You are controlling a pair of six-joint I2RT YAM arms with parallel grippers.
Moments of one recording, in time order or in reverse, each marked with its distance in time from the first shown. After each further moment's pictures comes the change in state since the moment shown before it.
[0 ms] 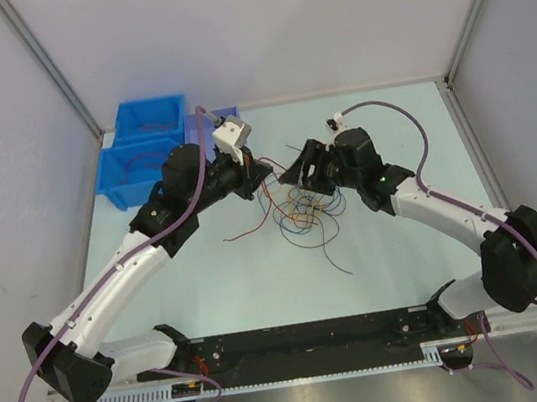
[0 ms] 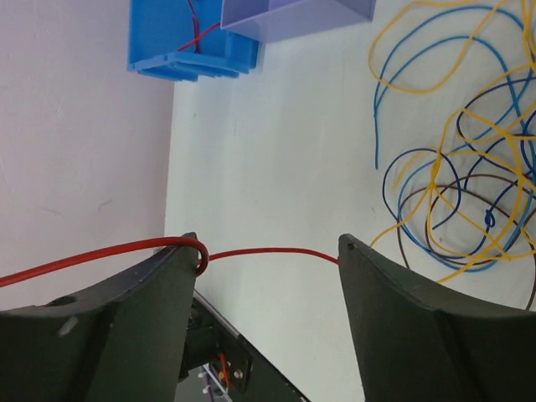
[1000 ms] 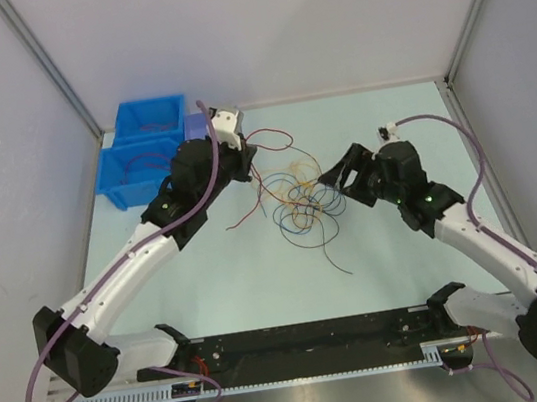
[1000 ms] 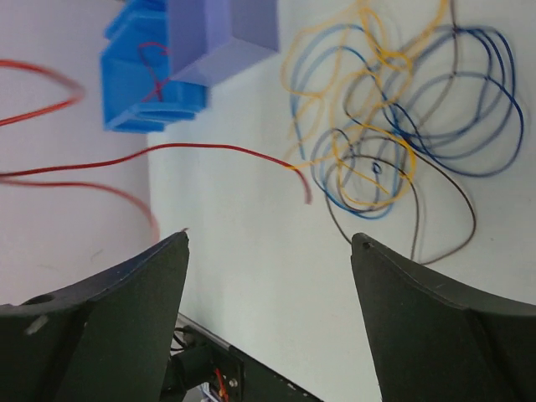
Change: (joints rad) left arm 0.004 0.082 -0.015 0.114 -0.319 0.032; right arm -0.105 -0.389 -0.155 -0.190 0.094 0.037
